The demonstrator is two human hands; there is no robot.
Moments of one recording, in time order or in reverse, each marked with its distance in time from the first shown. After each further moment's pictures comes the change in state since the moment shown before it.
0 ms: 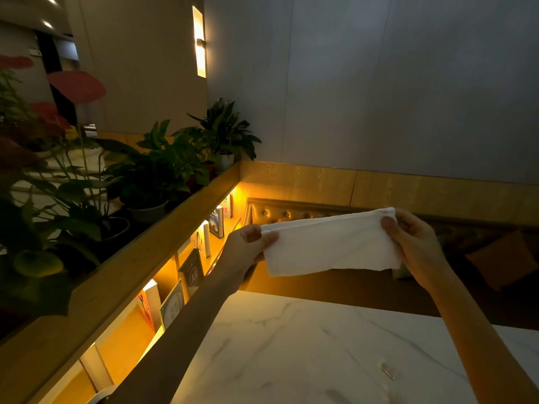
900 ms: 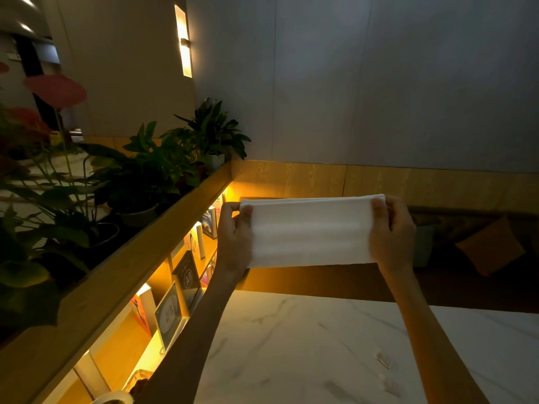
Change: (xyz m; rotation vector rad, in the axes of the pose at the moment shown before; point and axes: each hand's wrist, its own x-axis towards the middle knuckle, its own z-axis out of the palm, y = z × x) left_hand 0.008 0.007 0.022 0.352 0.320 0.389; right_hand -0.003 -0.005 0.043 -0.399 0.528 -0.340
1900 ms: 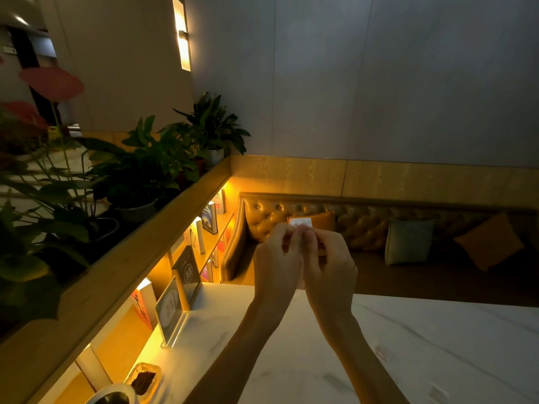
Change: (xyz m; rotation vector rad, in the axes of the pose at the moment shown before) left_hand -0.067 0.028 0.047 0.206 -0.038 0.074; right_hand -0.104 -0.070 0.046 -0.076 0.003 -0.125
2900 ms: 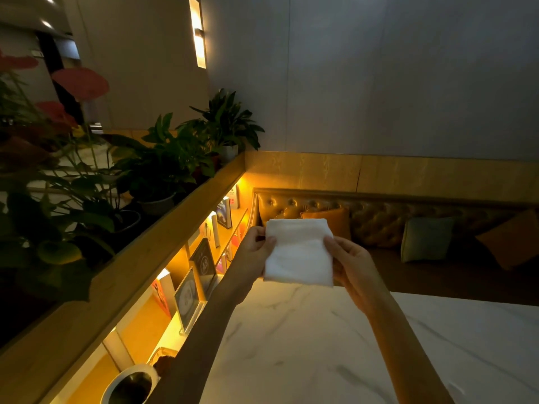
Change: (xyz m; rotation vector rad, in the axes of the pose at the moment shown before) left_hand 0.012 -0.048 -0.066 -0.391 -0.348 -0.474; right_hand 0.004 0.066 -0.014 0.825 -0.669 0.788
